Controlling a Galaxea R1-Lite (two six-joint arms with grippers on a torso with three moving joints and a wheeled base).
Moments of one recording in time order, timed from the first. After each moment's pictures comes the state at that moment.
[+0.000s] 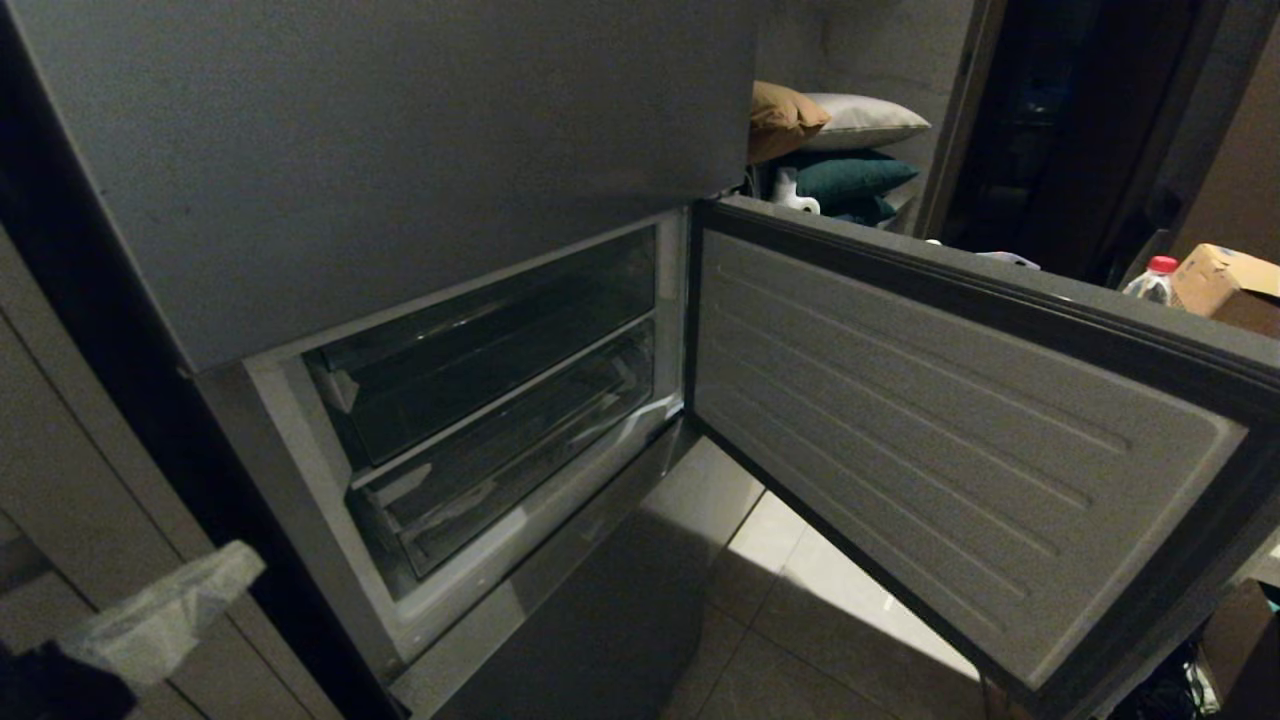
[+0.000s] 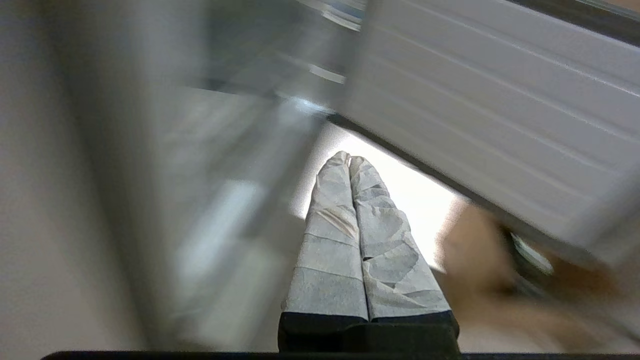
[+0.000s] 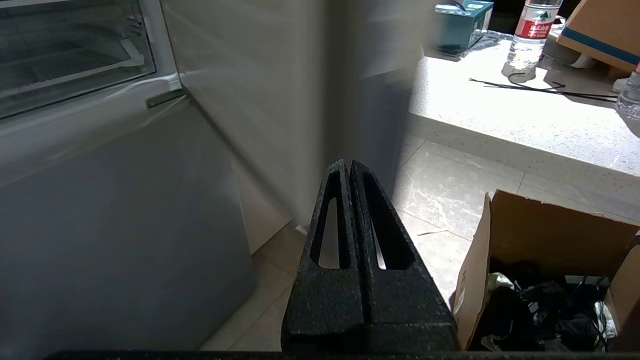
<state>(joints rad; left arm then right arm) -0.61 0.80 -0.24 -0.60 0.29 -0.16 -0.01 0.00 0.00 -0.09 -0.01 0.02</state>
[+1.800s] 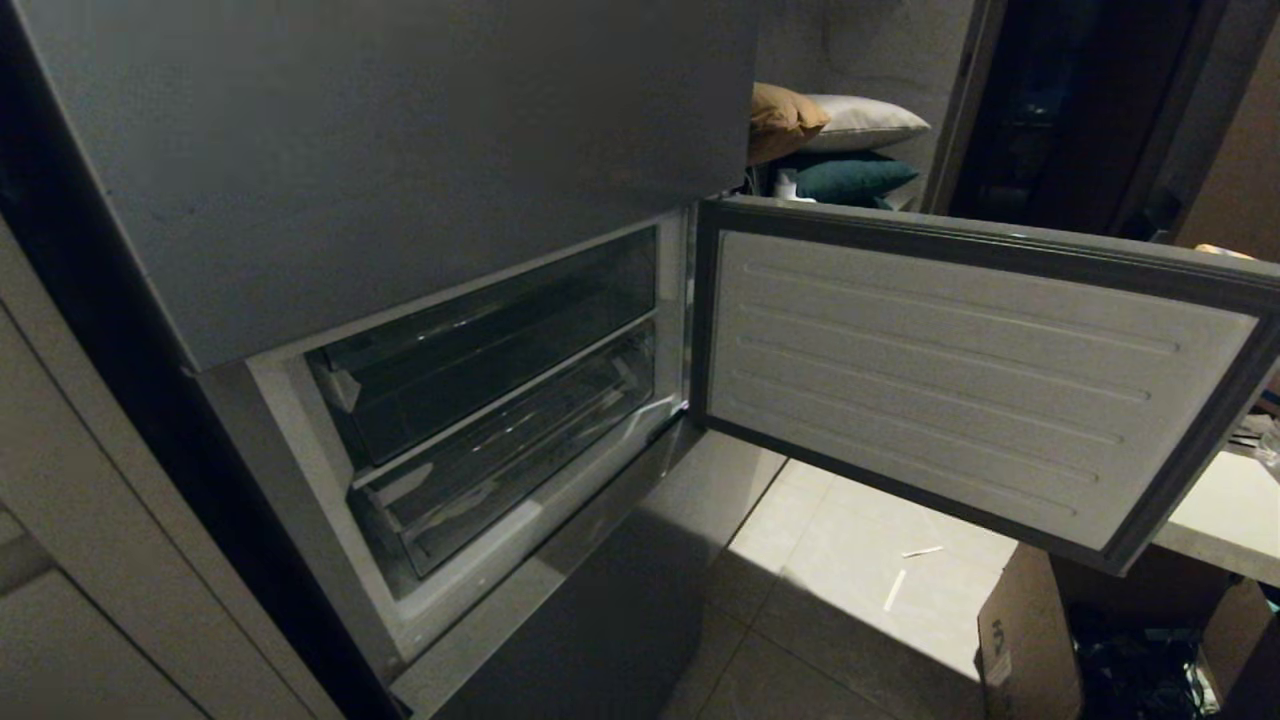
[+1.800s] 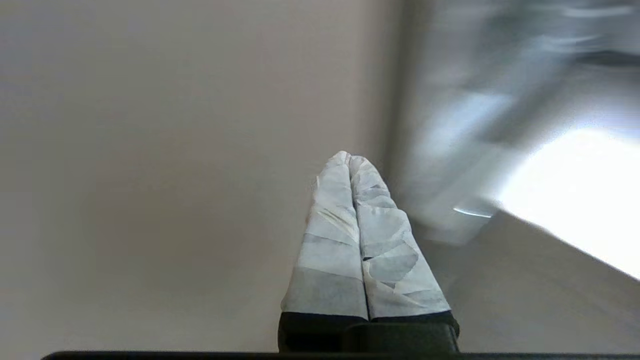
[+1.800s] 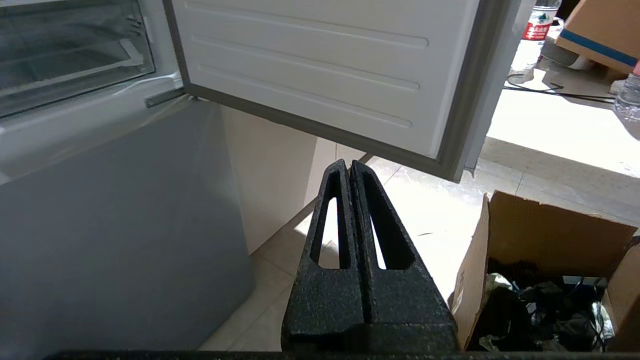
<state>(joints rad) 0.00 0.10 -0.03 -0.03 0.23 0.02 -0.01 0.00 0.00 -0.09 -0.01 0.01</state>
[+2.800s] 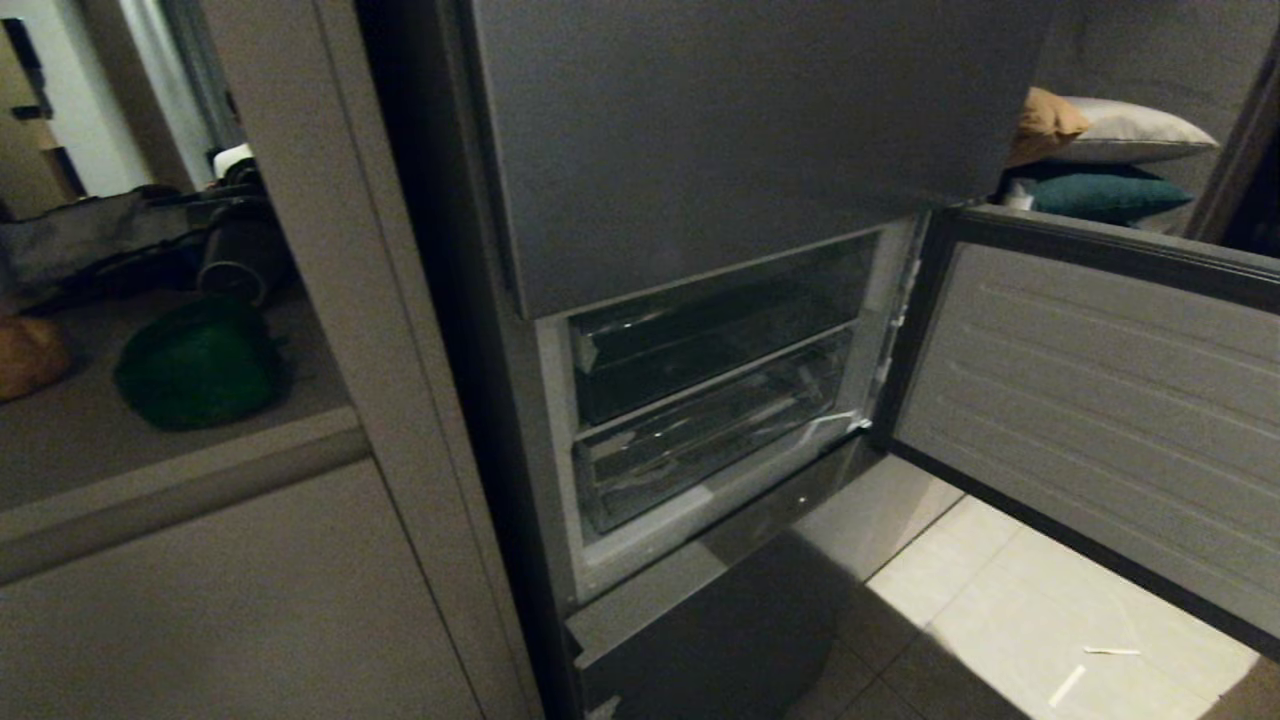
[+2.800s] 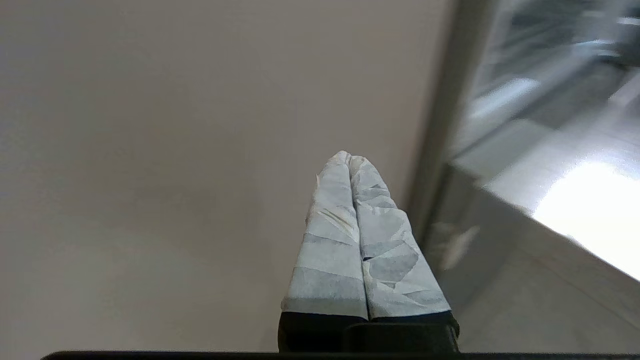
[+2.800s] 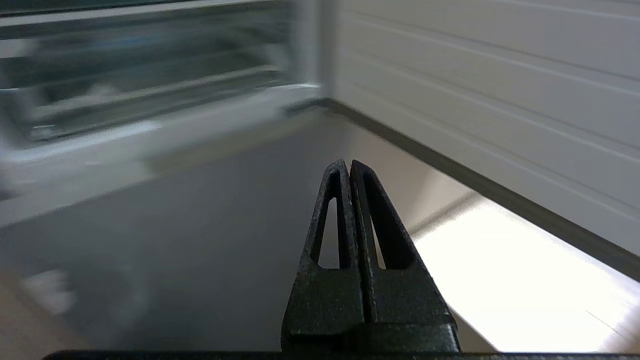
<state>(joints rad) 0.00 0.00 0.00 0.00 0.00 0.00 -0.01 0.00 0.00 -0.08 -0.01 0.02</state>
